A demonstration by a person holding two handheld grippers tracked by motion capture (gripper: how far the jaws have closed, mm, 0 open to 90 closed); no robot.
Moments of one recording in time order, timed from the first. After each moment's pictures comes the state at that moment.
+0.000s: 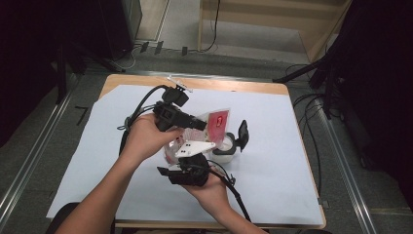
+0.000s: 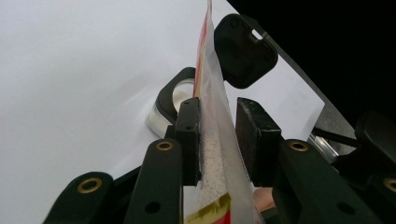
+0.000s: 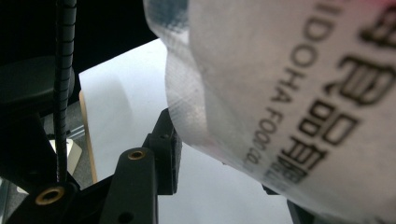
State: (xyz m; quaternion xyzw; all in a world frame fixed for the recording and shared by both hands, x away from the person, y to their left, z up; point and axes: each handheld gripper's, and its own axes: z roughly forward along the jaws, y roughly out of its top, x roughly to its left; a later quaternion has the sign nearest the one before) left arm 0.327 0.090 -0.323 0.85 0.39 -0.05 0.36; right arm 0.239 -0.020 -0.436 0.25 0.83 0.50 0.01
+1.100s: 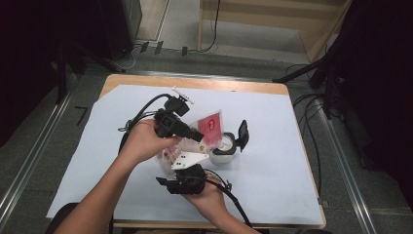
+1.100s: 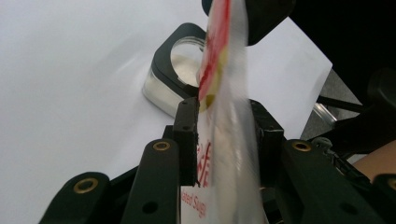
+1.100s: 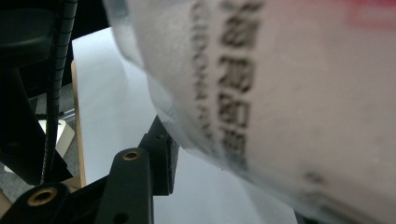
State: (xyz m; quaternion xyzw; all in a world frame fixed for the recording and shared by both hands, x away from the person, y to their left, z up) left arm 0.328 0.089 -0.350 0.87 0.36 -0.08 0.32; right arm 0.230 -0.012 -0.470 0.22 0.84 0.49 0.03
